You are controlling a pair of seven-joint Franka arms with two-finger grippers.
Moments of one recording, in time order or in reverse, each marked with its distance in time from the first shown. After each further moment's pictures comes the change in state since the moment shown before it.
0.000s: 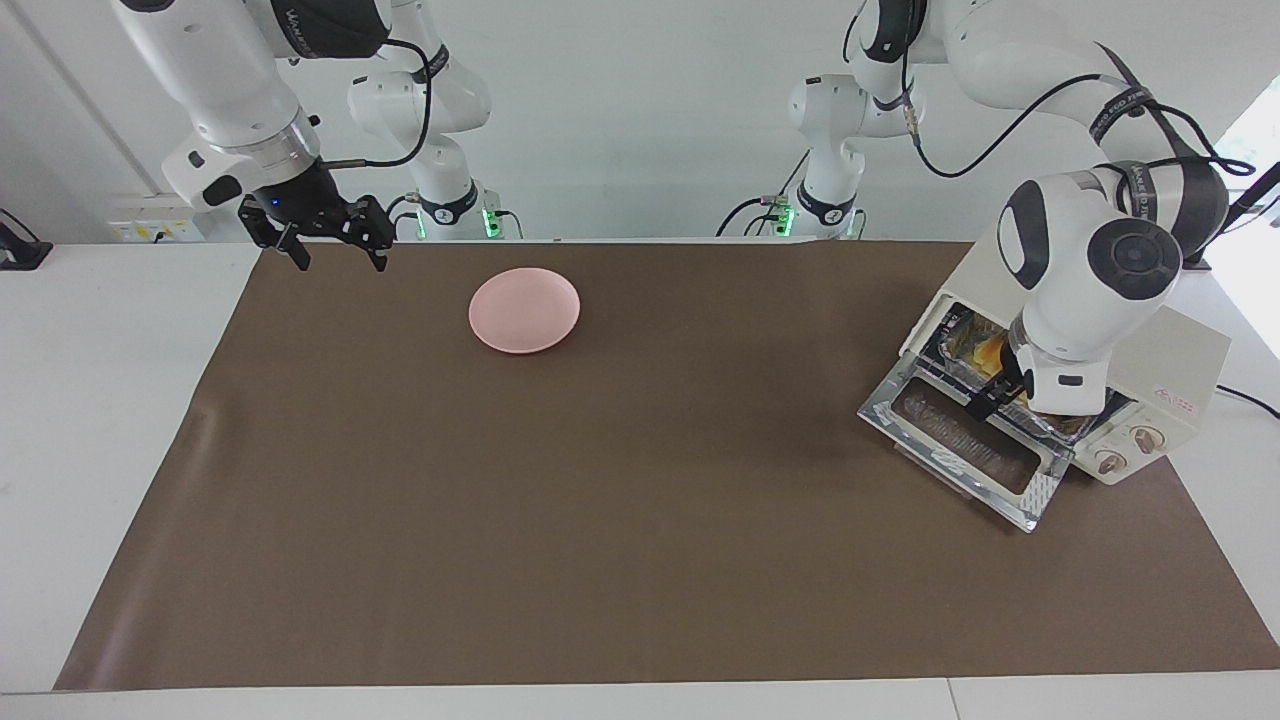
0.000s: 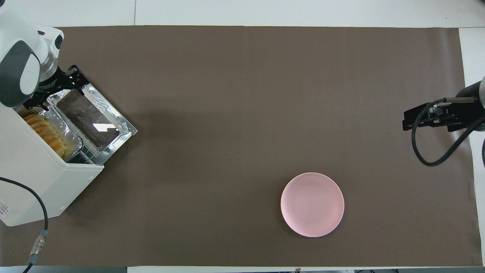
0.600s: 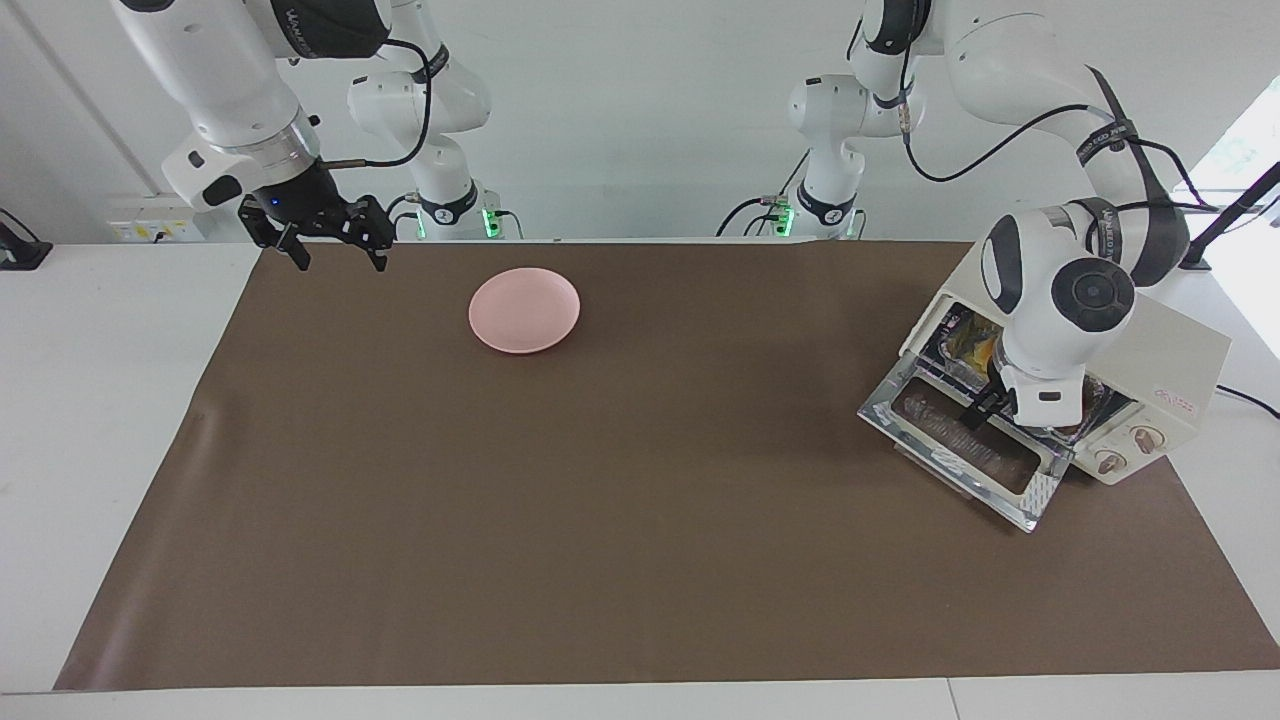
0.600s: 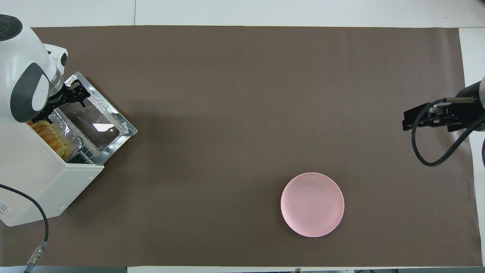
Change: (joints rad) left arm 0.019 -0.041 0.009 -0.167 0.033 0.102 -0.068; right arm 0.000 0.000 0.000 0.000 0.000 0.000 0.000
